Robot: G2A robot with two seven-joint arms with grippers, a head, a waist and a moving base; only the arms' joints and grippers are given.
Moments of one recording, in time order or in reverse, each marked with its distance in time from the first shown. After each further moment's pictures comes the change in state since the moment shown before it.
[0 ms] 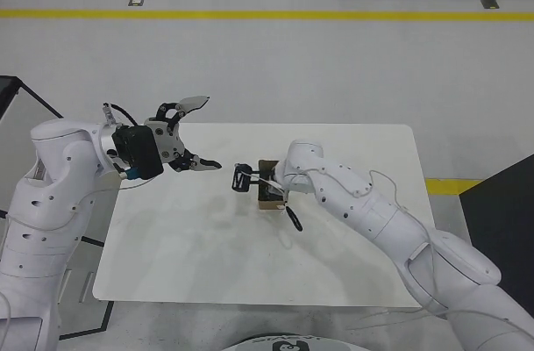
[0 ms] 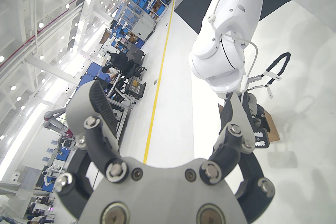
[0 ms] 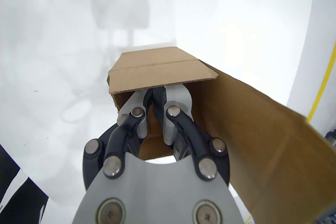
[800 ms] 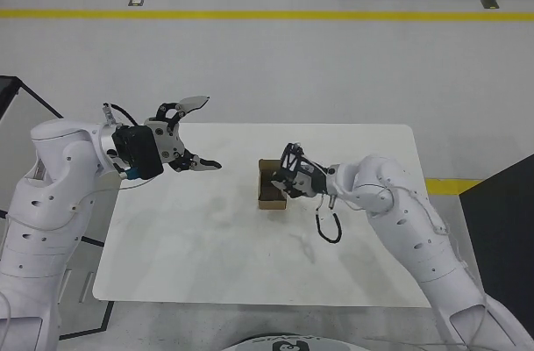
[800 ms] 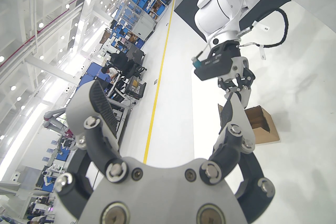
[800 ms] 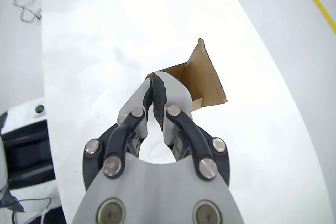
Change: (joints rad) left arm 0.000 0.000 0.000 0.000 0.000 0.000 0.000; right arm -0.454 0.208 0.569 -0.408 0.220 -0.151 -0.283
